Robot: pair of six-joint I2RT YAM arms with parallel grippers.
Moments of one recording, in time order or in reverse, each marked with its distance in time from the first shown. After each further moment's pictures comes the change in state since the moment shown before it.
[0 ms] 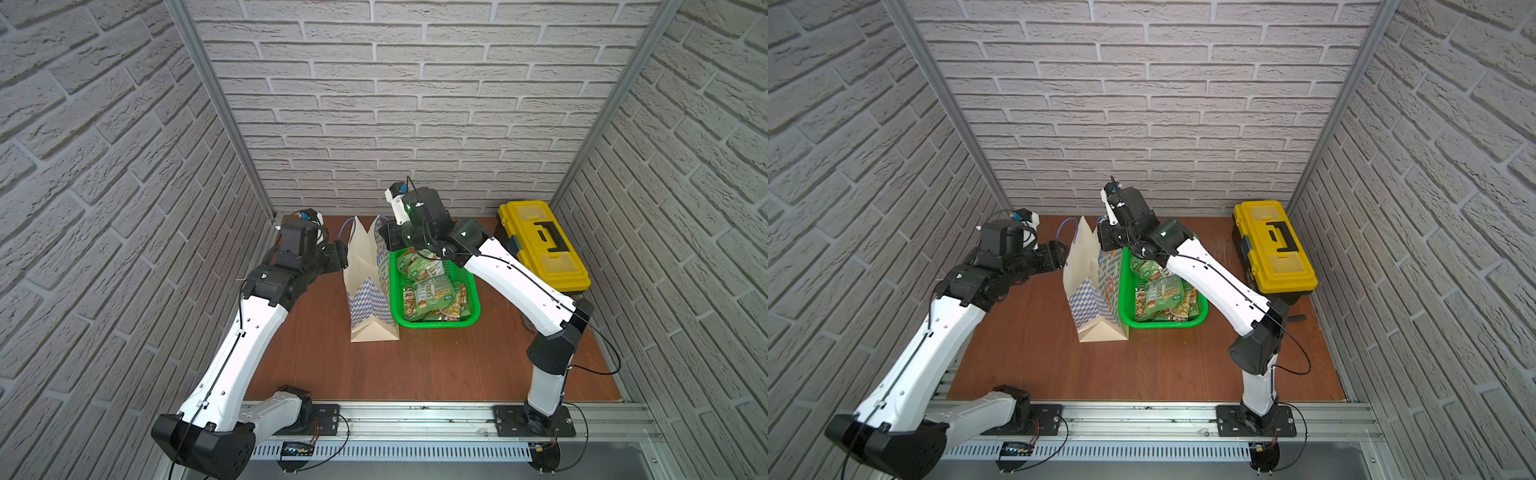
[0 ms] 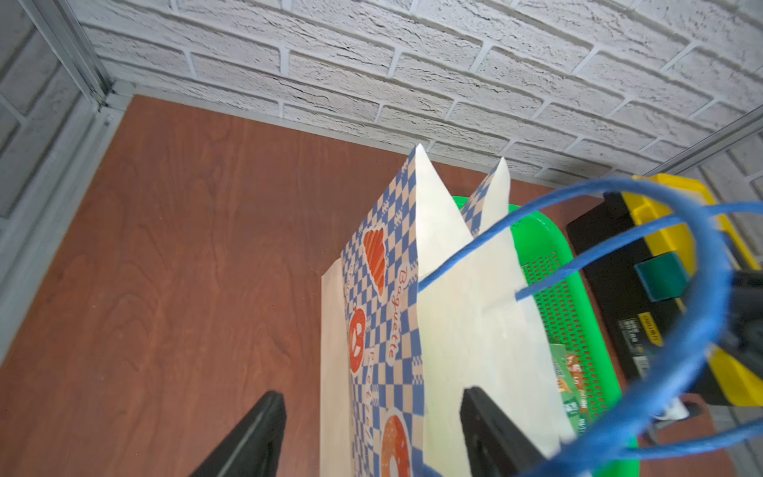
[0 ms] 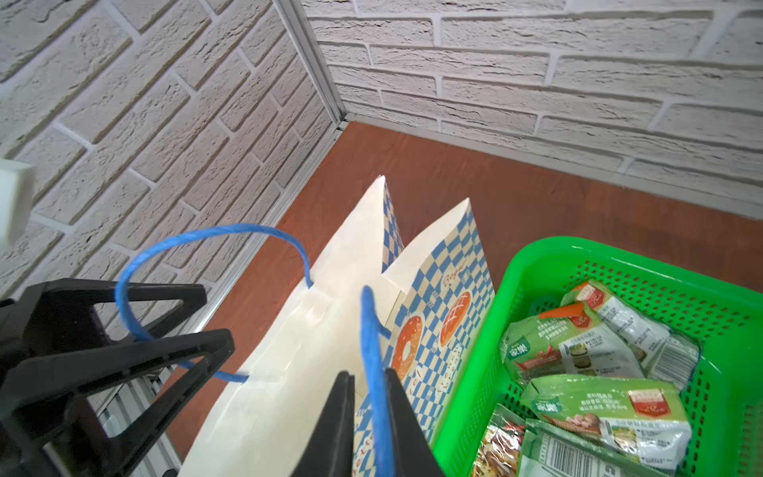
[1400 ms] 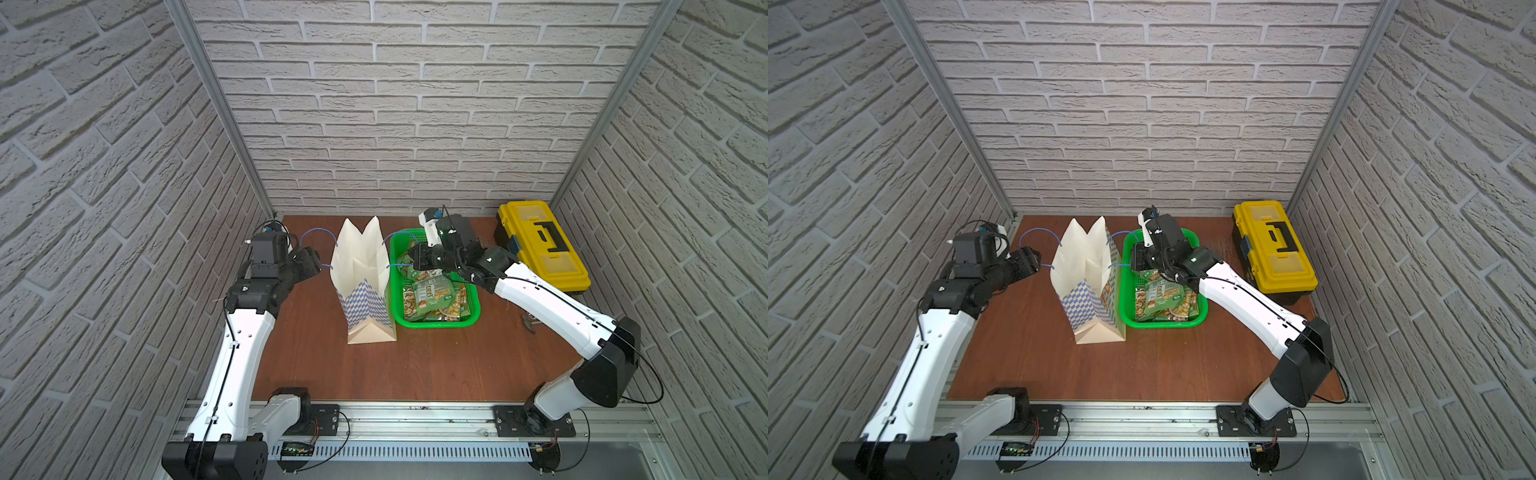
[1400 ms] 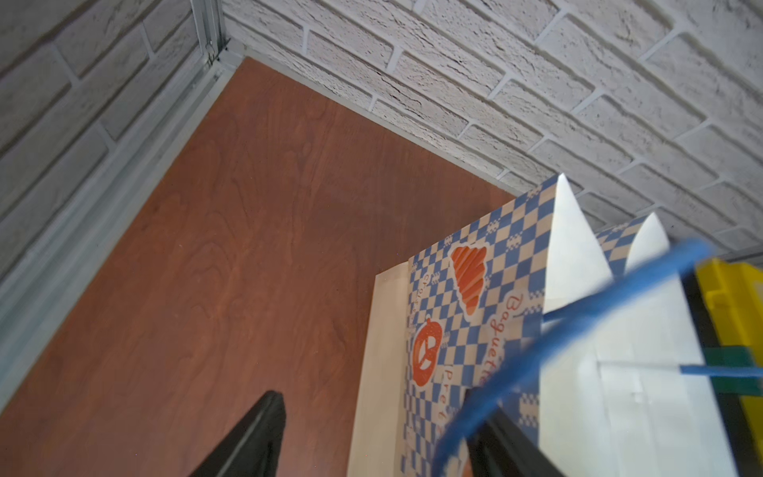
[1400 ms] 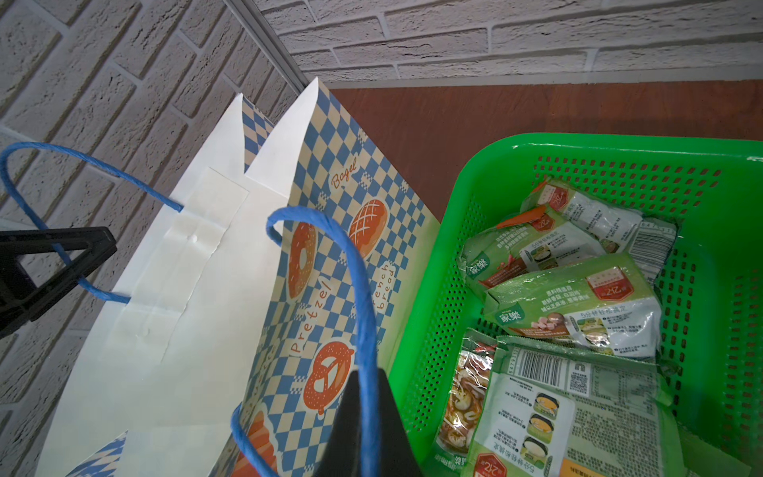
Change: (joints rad) left arm 0.253 -0.098 -0.130 -0.001 0.076 -0.031; right arm -0.113 -0.300 -0.587 0.273 -0.117 0.123
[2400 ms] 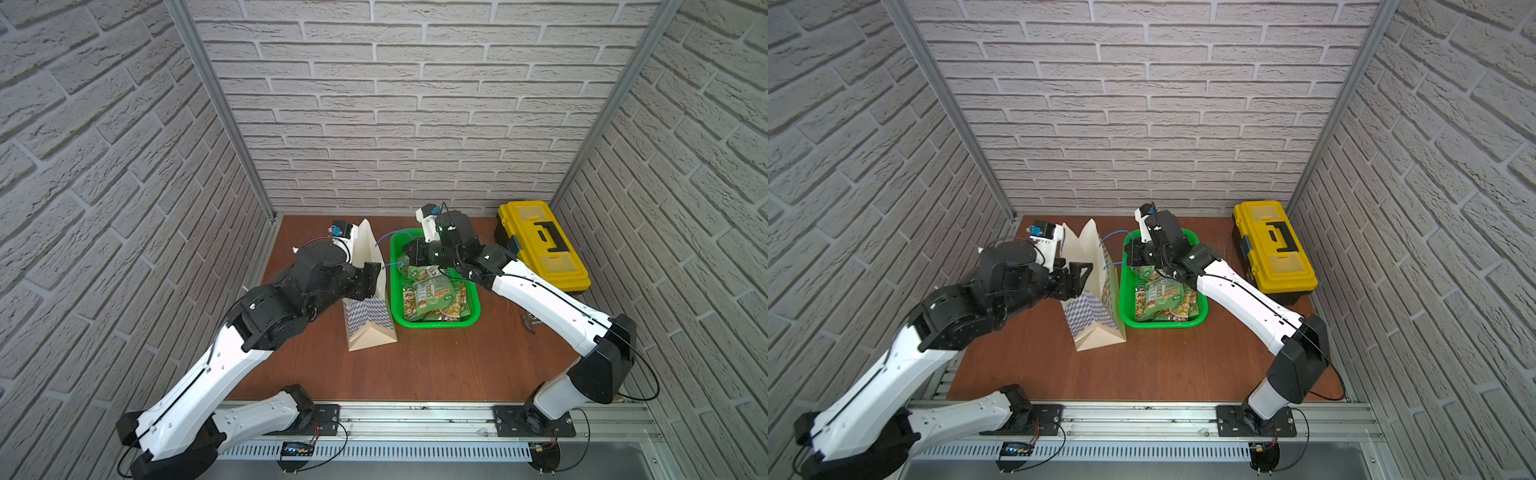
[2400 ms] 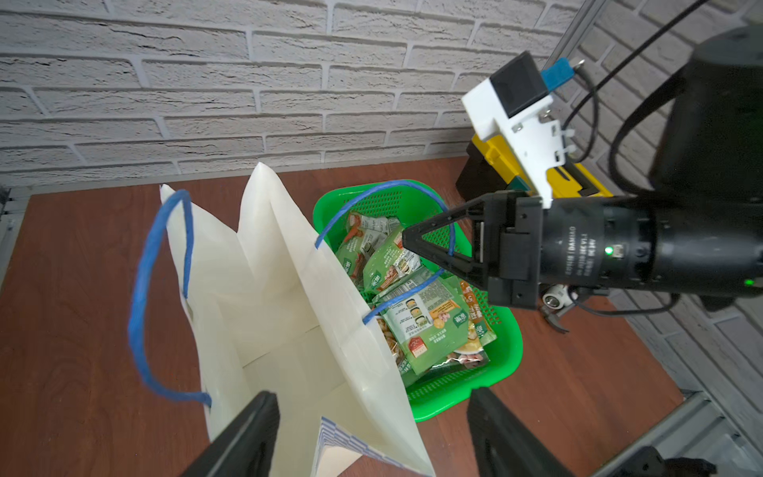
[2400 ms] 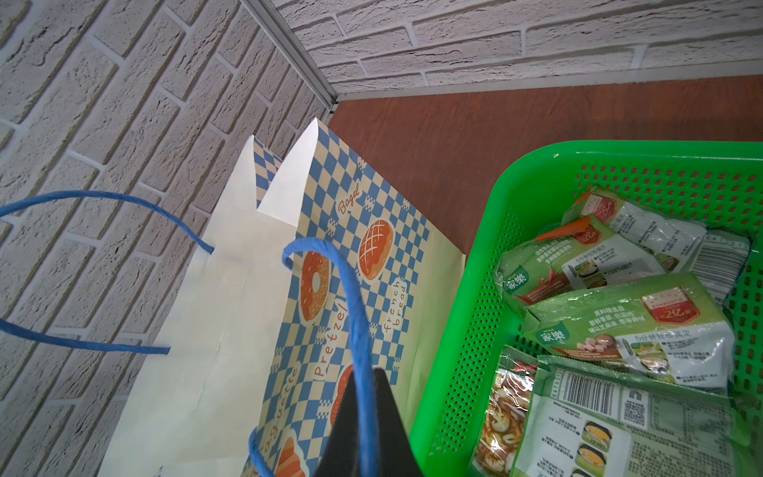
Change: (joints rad) left arm -0.782 0.031 0.291 -0.157 -0.372 0.024; right arm -0.002 0.025 0.028 0.047 -0.063 0.043
